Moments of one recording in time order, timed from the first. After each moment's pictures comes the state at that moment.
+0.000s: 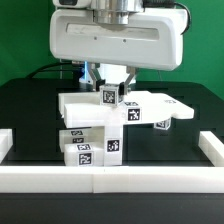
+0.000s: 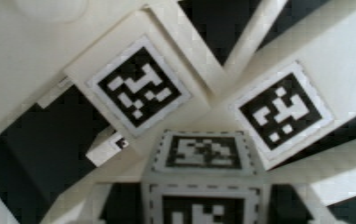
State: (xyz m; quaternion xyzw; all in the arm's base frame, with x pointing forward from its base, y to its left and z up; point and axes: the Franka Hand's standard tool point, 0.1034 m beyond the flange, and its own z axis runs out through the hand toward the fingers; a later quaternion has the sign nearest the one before) arm 0.571 -0.027 0.117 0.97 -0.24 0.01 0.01
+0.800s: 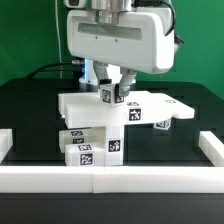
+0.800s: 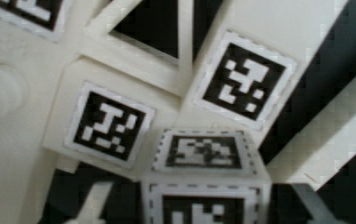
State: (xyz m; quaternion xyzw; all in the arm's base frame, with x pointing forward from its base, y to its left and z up) arm 0.572 -0.025 0.117 0.89 -0.46 0.01 0.00
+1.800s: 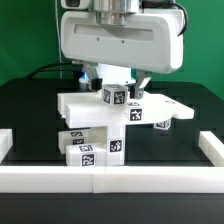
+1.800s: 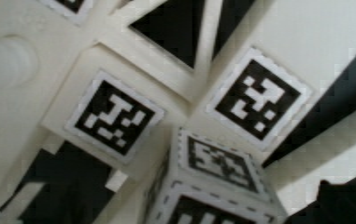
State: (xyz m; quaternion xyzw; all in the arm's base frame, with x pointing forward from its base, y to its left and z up) arm 0.571 -0.022 0.115 0.95 -0.31 0.01 0.00
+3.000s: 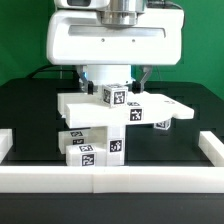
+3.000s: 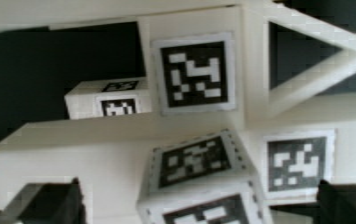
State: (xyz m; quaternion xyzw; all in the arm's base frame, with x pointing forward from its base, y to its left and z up) arm 0.572 -0.026 0.116 0.99 0.14 0.01 0.01
